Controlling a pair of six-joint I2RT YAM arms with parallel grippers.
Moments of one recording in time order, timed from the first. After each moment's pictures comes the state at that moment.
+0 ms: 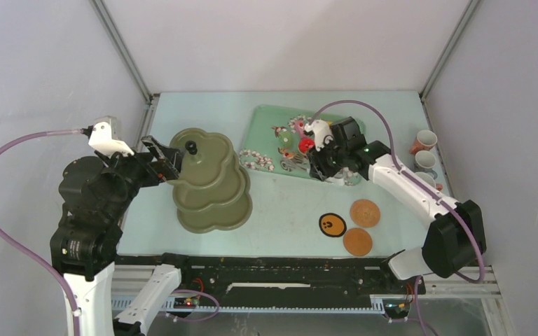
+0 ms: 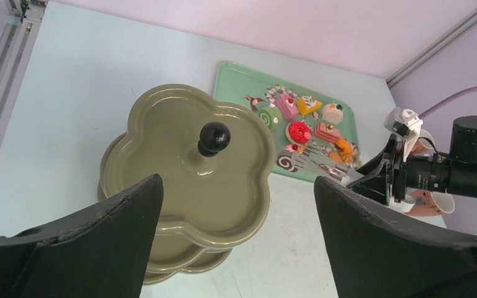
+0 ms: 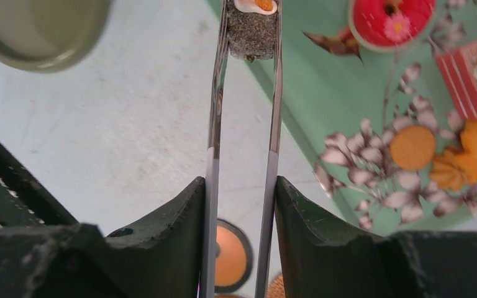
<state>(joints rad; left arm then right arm) -0.13 0.73 1.47 -0.95 0.06 -0.36 0.47 1.45 1.14 -0.58 -0.28 -0.17</state>
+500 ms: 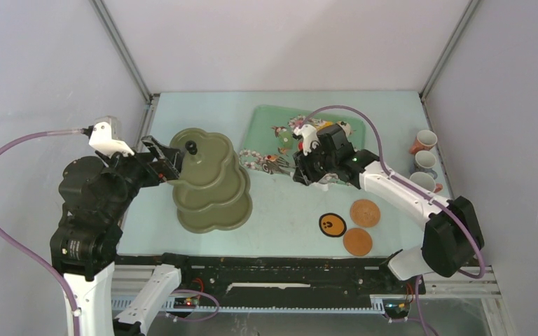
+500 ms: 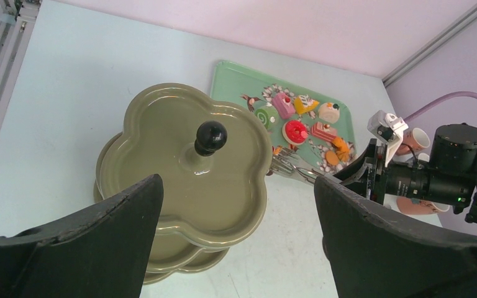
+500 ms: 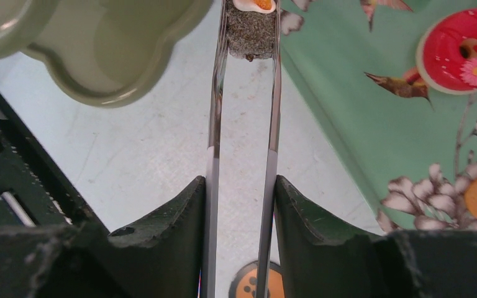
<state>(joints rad) -0.13 0.73 1.47 -0.95 0.07 -0.37 0.61 1.45 1.08 -0.38 -0.29 0.00</state>
